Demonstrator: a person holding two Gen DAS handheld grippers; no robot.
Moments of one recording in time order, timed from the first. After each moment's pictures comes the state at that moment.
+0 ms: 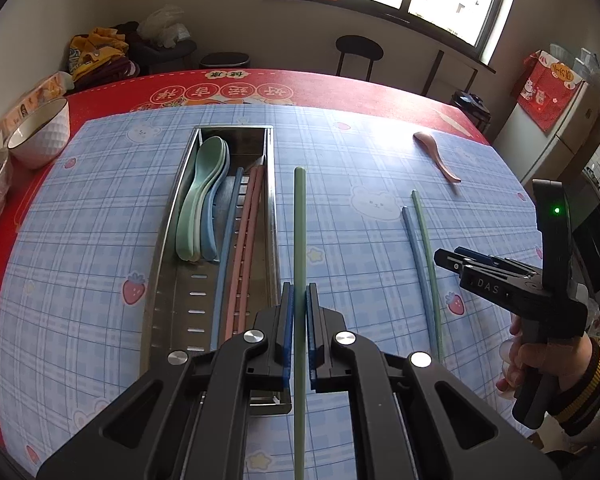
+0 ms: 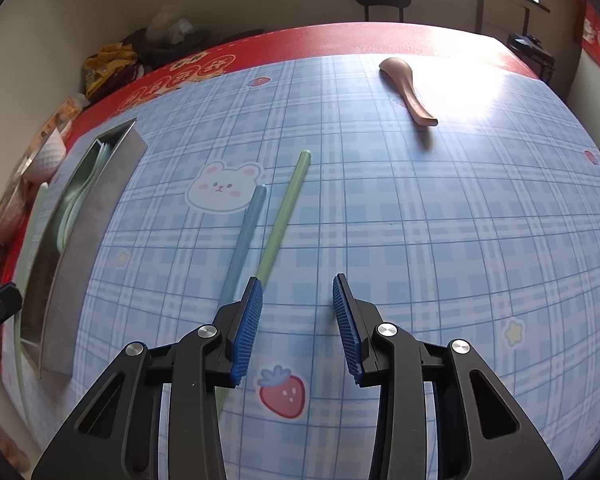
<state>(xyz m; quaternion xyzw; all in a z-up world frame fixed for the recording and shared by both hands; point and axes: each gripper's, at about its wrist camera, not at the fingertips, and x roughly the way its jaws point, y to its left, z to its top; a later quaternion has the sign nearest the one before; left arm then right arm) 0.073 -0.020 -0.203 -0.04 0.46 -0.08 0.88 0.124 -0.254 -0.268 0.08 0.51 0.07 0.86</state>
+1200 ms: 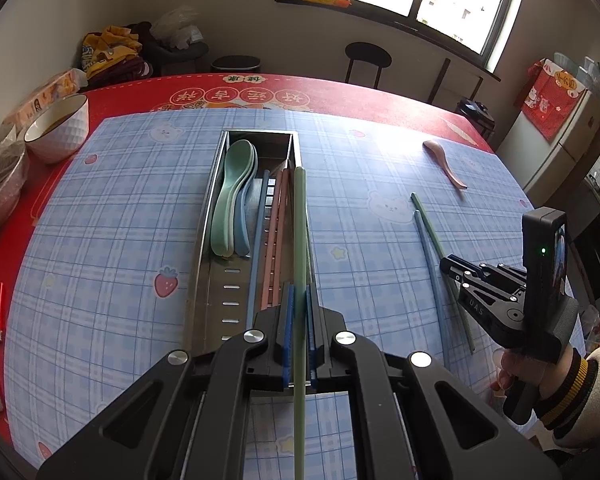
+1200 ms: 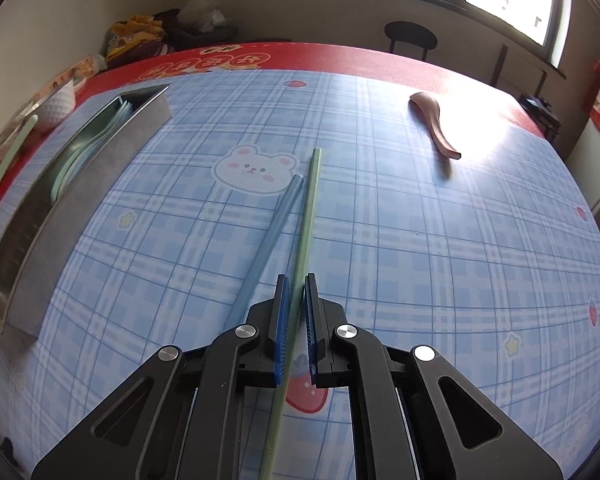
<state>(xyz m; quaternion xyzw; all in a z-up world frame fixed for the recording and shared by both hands) 0.059 0.006 -0.192 -0.04 0.45 -0.07 0.89 0.109 -0.220 -0.271 -0.03 0.47 0.08 0.88</state>
